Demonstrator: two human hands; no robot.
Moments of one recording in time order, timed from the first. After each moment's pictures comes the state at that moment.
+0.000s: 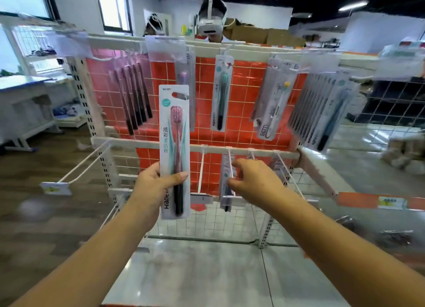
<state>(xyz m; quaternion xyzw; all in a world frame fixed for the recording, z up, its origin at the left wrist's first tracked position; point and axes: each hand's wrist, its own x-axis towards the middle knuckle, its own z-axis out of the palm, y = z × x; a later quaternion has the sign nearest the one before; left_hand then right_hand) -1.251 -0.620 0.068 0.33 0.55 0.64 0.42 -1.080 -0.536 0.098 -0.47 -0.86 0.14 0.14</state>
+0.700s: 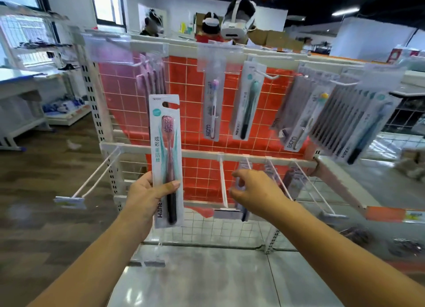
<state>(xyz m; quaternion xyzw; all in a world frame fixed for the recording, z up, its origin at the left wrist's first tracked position) -1.360 -0.614 0.058 0.30 0.55 0.65 0.42 -1.176 -0.538 0.102 -0.49 -0.85 0.15 0.09</state>
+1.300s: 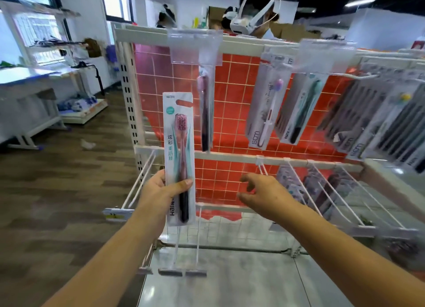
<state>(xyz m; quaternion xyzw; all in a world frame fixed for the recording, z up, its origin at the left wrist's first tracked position) -1.486 -0.610 0.044 0.31 0.51 0.66 0.45 -1.304 -0.537 0.081 -0.51 -0.84 0.19 0.08</state>
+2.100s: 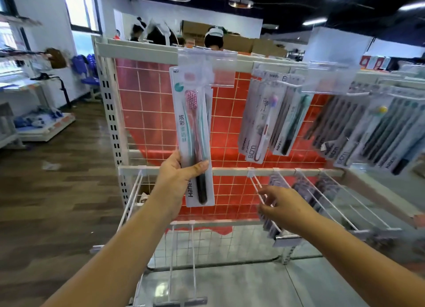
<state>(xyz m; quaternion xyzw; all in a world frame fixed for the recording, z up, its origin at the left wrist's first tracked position) -1.506 -0.552 0.083 0.41 0.42 0.66 0.47 -1.296 -0.522 0.082 -0.59 -0.79 0.17 0.09</state>
